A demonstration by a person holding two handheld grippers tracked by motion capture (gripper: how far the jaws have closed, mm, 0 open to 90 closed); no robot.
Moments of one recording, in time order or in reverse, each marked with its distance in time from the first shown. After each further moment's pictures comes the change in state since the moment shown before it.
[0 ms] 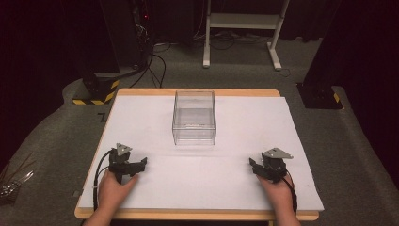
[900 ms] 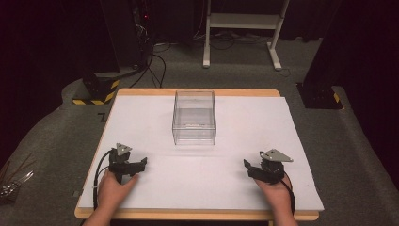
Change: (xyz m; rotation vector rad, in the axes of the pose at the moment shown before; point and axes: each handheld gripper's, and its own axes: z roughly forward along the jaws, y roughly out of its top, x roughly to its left) left arm 0.000 0.000 0.000 0.002 -0.001 -0.001; right arm 0.019 0.007 -0.014 -0.075 0.050 -0.019
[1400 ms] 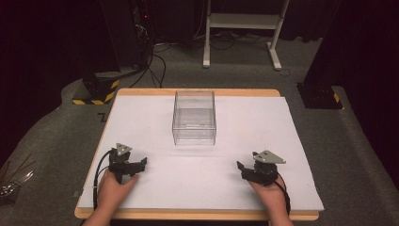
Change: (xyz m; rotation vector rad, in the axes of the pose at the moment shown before) left arm 0.000 0.000 0.000 0.000 0.000 -0.001; right arm 0.020 0.004 0.004 -0.011 0.039 -0.042
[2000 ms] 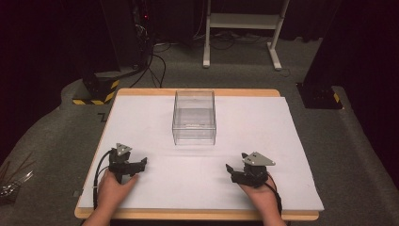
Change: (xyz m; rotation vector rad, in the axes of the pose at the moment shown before) left arm 0.000 0.000 0.000 -0.001 0.001 -0.001; right arm 0.029 0.009 0.006 -0.030 0.077 -0.038
